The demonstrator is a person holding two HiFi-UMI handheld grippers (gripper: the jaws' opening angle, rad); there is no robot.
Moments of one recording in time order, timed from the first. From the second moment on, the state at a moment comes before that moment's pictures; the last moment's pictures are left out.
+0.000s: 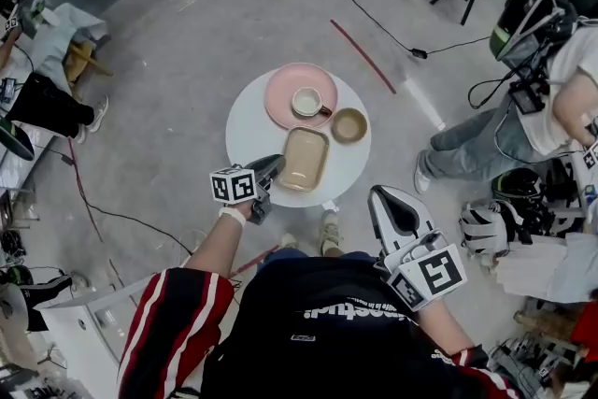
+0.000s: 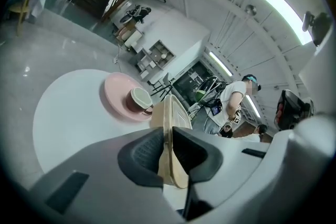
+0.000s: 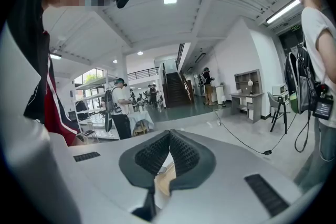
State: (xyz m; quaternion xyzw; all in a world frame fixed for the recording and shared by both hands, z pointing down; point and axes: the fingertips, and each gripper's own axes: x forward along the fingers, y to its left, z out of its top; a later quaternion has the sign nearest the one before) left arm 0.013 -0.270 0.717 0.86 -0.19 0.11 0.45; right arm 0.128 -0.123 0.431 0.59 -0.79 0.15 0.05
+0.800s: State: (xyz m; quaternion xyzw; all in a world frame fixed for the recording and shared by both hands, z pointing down) left arm -0.023 -0.231 0.505 0.94 -0.23 0.03 0.25; right arm 0.119 -0.151 0.386 0.56 -0.82 0.11 -0.01
